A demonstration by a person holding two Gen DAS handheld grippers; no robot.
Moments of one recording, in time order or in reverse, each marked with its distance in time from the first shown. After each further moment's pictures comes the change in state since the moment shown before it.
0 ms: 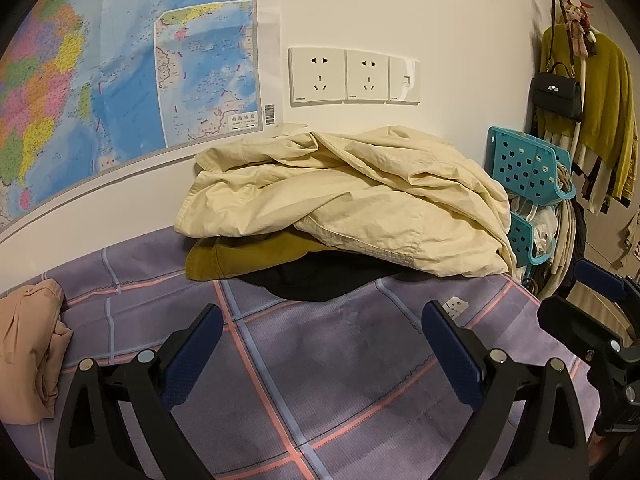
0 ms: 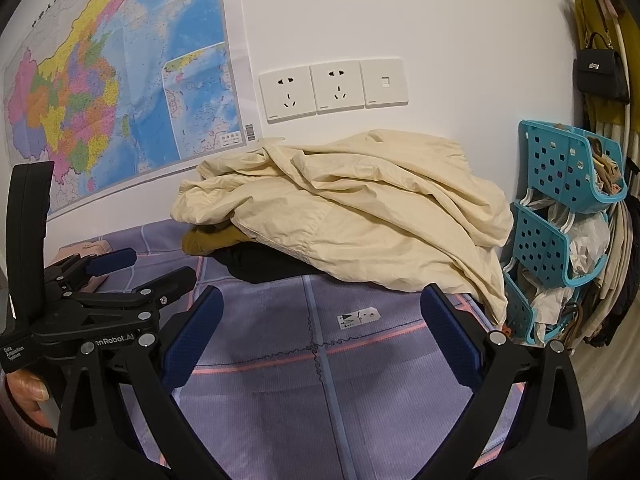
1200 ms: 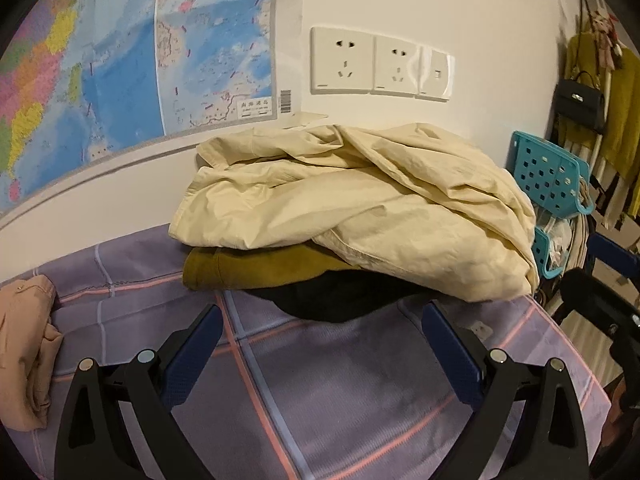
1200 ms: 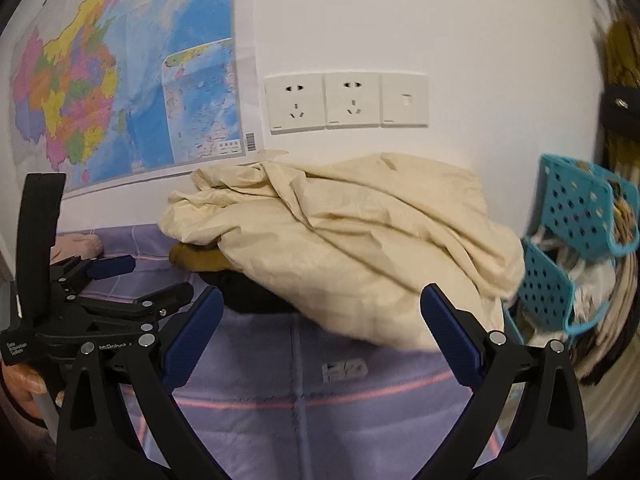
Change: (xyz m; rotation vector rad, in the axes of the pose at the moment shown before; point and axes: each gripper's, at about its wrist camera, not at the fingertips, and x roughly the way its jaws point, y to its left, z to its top) left arm 0.044 0.019 0.027 -0.065 0.057 0.018; right arm 0.041 -0.003 0.046 -0.118 0.002 0.018
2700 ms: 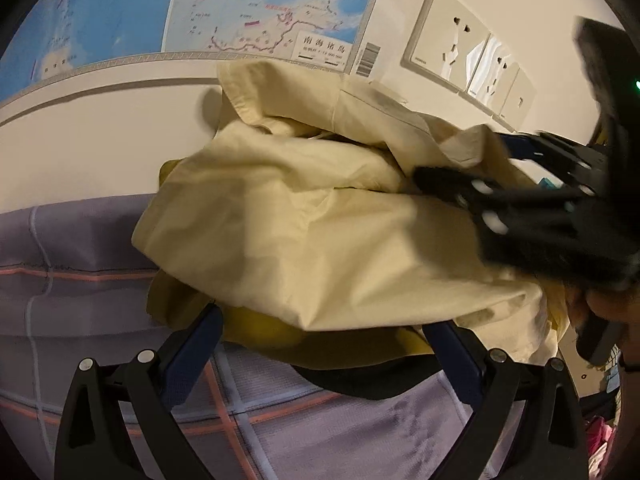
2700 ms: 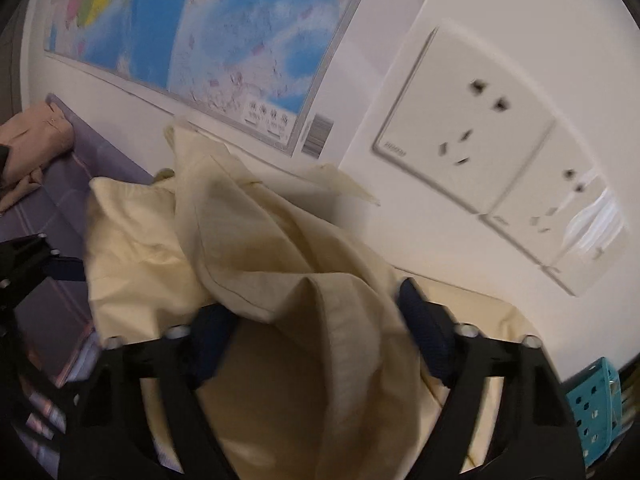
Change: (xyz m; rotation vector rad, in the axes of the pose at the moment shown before) left arm 0.108 0.079 0.038 -0.221 0.094 -0.131; right arm 0.196 0.062 0.106 -0.548 0.216 0.089
